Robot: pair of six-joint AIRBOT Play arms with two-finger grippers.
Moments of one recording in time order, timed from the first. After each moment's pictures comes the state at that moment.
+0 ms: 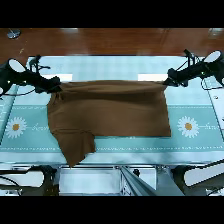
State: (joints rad) left arm 0.12 -1.56 1.25 1.17 -1.10 -1.47; right arm -0.19 -1.74 1.50 -1.03 1.24 1.41
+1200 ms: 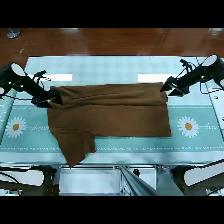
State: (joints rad) left arm 0.18 -1.60 1.25 1.29 -1.40 -1.45; right arm -0.22 -1.74 1.47 -1.10 1.39 1.43
